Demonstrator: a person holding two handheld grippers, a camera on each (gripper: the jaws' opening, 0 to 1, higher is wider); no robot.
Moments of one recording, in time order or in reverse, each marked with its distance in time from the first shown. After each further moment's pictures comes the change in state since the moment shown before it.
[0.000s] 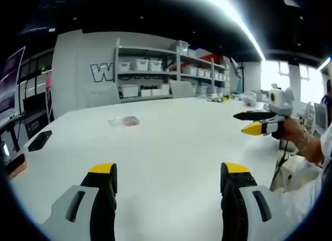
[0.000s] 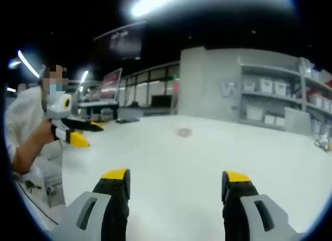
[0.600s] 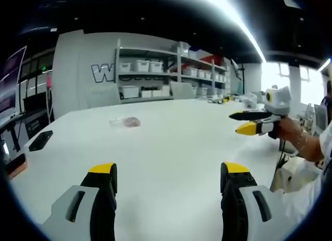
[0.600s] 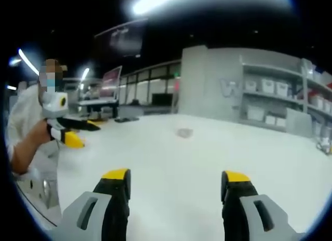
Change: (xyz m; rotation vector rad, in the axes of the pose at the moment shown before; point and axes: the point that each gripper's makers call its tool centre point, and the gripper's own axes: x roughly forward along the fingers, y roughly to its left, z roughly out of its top) left arm -0.003 0.005 0.004 -0.008 -0.012 0.004; right arm 0.018 -0.002 0.005 -0.012 0.017 0.002
